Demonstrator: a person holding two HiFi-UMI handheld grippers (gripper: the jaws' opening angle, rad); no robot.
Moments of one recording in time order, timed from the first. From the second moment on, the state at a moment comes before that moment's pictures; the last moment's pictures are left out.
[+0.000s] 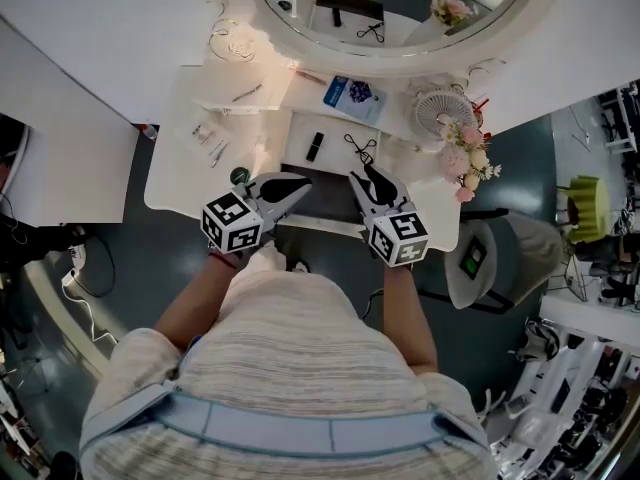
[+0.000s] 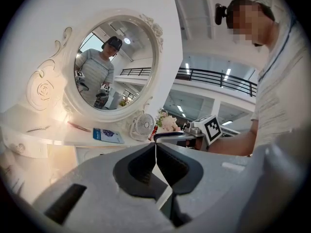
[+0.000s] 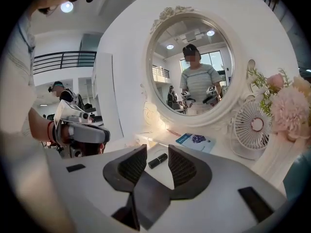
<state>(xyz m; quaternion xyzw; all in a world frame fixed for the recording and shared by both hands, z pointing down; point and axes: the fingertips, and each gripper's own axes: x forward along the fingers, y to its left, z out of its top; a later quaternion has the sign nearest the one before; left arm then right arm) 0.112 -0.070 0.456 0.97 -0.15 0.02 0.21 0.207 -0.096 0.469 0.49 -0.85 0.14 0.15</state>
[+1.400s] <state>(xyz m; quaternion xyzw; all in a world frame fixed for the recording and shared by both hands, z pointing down) 0.094 -0.091 0.479 0.96 -0.16 0.04 0.23 0.271 -0.158 0.581 0.52 -0.78 0.19 0.29</state>
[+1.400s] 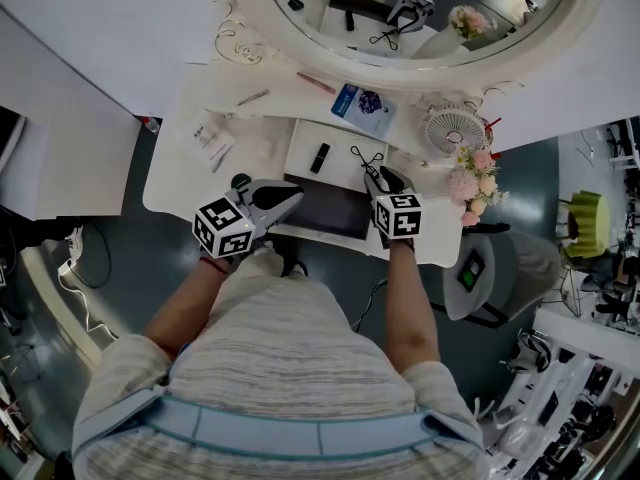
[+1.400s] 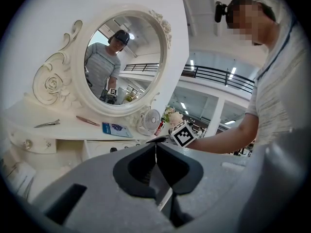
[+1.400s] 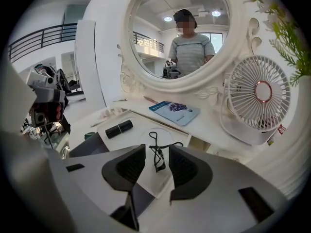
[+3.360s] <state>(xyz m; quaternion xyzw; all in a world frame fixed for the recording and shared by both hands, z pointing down) 0.104 -0.067 0.478 0.96 -0.16 0.04 0.23 0.226 -0.094 0.559 0.47 -0.82 0.14 0.30</state>
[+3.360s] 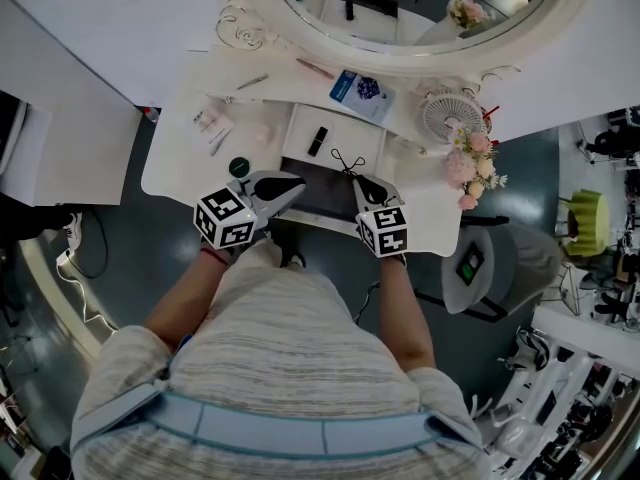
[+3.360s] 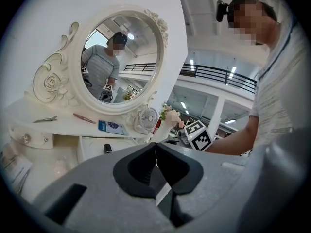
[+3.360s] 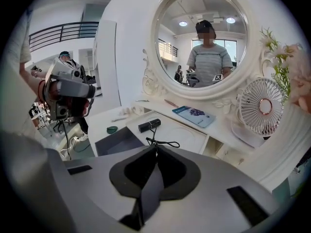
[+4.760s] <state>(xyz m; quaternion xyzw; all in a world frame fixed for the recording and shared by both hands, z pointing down) 0.114 -0.054 0.484 0.96 -0.16 0.05 0.23 0.230 -0.059 0.621 0.44 -0.80 0.20 0.37</state>
